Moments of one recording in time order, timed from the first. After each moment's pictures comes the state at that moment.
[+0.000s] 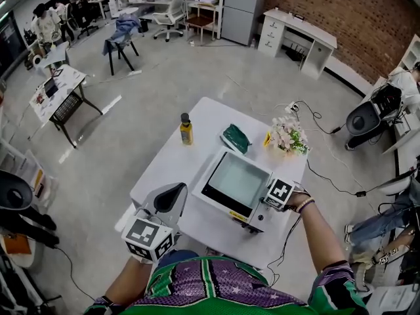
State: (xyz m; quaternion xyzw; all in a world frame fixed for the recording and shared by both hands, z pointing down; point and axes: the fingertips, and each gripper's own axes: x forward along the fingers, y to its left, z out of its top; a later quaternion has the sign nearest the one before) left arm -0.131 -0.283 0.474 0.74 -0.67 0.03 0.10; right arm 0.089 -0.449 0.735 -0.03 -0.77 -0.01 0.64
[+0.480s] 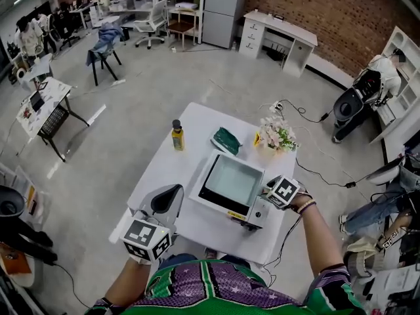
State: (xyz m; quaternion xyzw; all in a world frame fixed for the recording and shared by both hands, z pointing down) left arm -0.145 -0.276 0.463 0.76 -0.64 0.02 0.10; right arm 0.095 -0.453 0.690 0.07 -0.80 0.01 0.60
